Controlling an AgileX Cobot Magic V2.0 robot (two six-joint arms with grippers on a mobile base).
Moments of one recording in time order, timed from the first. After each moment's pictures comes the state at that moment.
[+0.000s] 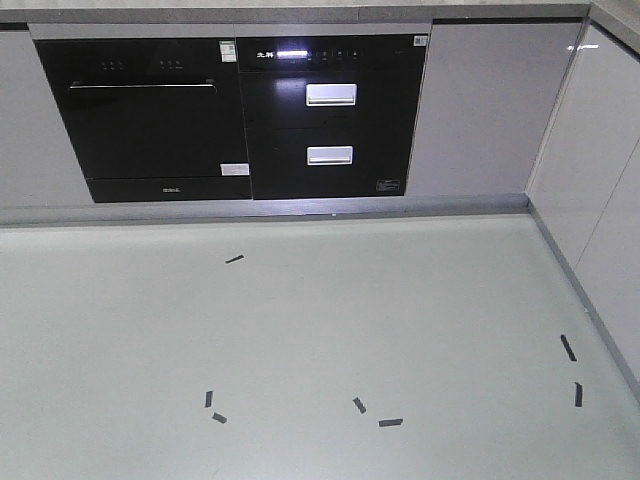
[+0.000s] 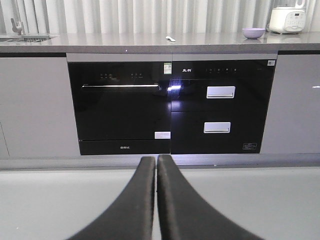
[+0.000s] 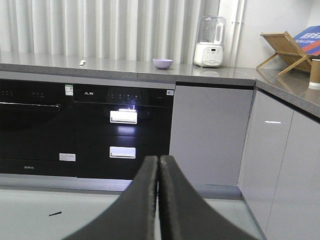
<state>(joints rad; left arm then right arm) 0.03 -0.01 0.02 0.13 0.15 -0.18 0.01 -0.01 0.03 -0.10 0.03 0.04</state>
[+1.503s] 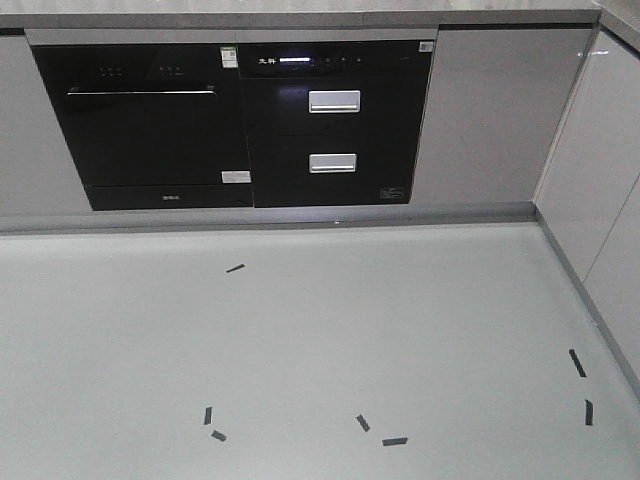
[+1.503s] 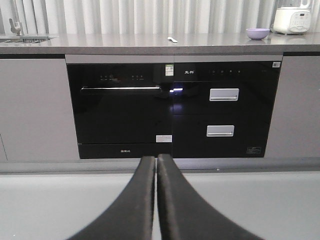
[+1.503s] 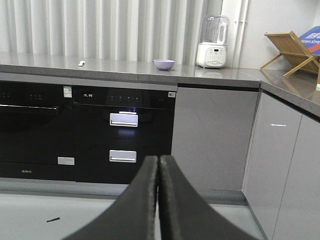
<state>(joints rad) 0.03 -0.01 0.02 0.13 0.15 -0.18 0.01 -0.01 0.03 -0.10 0.03 0.04</state>
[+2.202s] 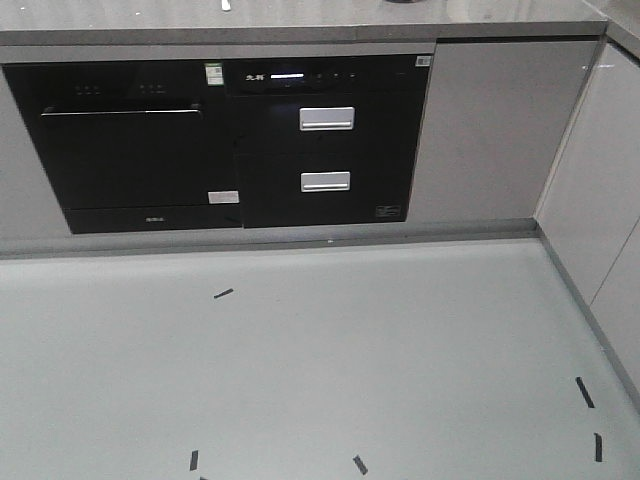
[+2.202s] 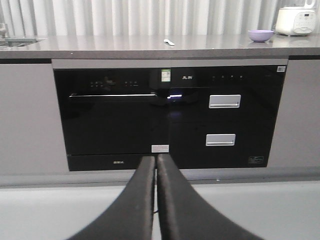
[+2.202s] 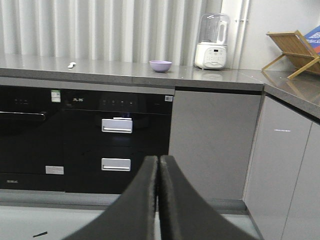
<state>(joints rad) 0.03 -0.01 0.02 0.13 0.15 -0.18 0.01 -0.01 0.03 -0.10 0.03 0.04</state>
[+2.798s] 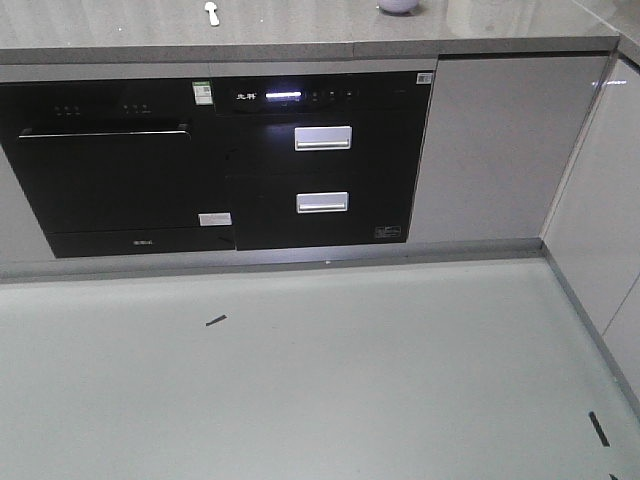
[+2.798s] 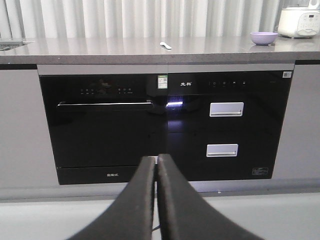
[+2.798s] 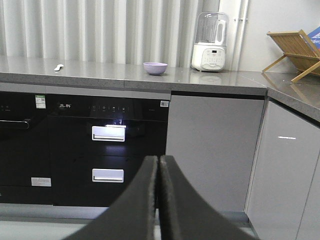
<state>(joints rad) 0.03 -0.01 0.02 0.13 0.15 -0.18 0.01 -0.01 0.03 -0.10 0.03 0.04</state>
